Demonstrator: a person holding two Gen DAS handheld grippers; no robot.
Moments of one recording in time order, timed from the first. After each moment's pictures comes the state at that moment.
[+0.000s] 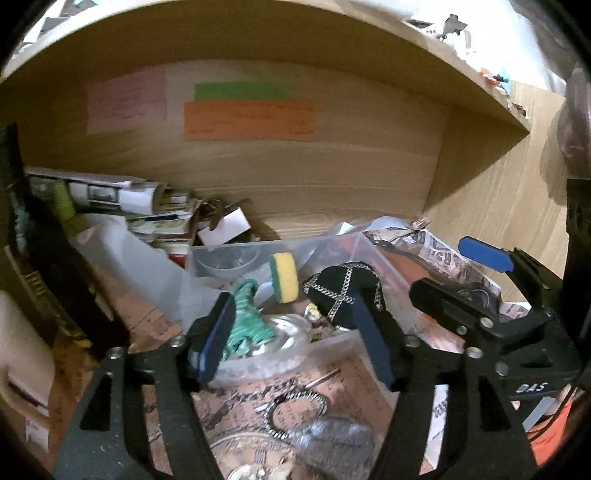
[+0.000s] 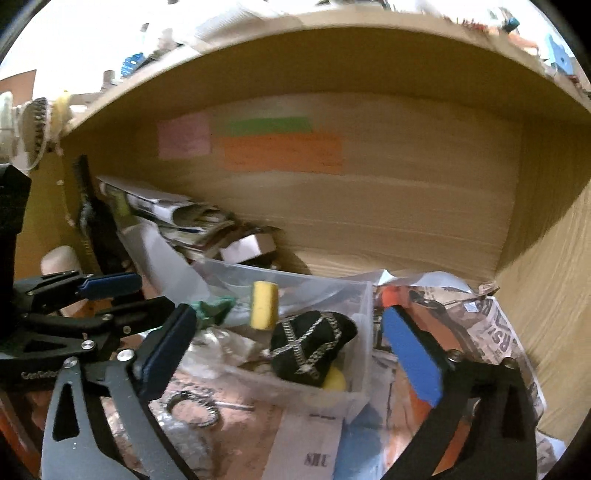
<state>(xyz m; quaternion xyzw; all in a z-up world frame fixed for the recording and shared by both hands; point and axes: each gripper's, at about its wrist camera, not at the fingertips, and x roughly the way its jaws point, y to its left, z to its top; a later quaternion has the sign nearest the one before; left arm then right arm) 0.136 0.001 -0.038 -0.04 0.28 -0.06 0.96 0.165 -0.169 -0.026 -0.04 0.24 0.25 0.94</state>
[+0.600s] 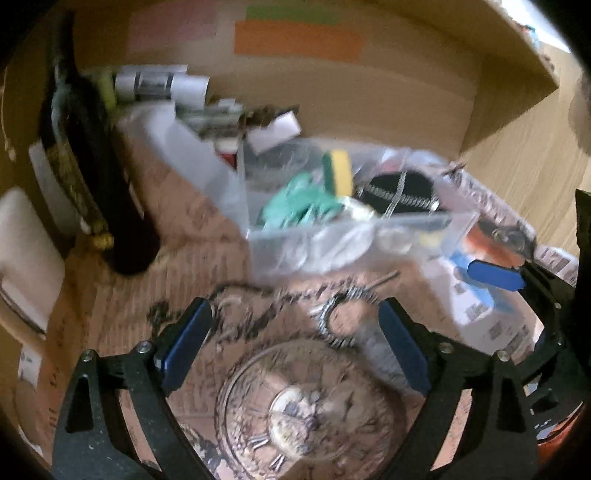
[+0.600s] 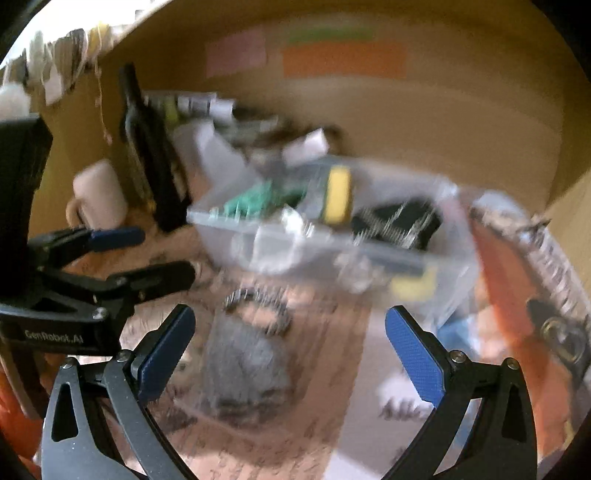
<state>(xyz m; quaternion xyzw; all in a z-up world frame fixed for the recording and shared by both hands) 0.109 0.033 -0.119 -0.04 0.37 -0.01 0.93 0.129 -0.126 -0.108 -0.06 0.36 0.30 0.88</state>
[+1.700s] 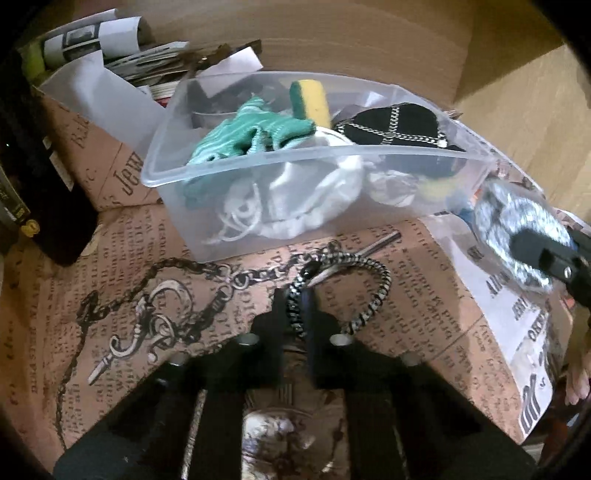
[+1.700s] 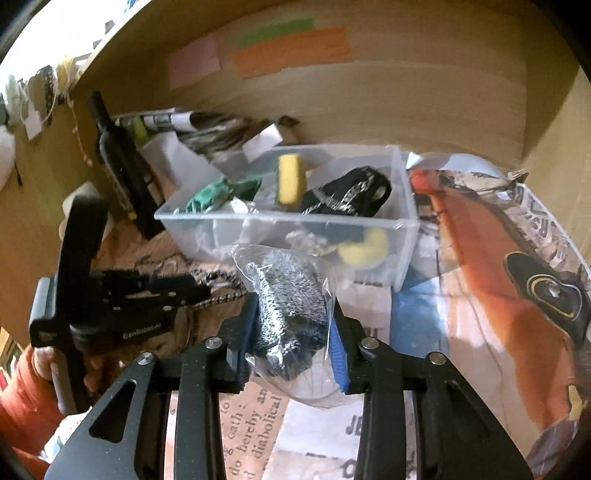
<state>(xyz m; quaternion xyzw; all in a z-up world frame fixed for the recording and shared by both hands) 0.156 0.005 -0.164 -0.02 0.43 -0.05 0.90 0.132 -0.184 -0.104 0.00 0.36 0.28 0.89</state>
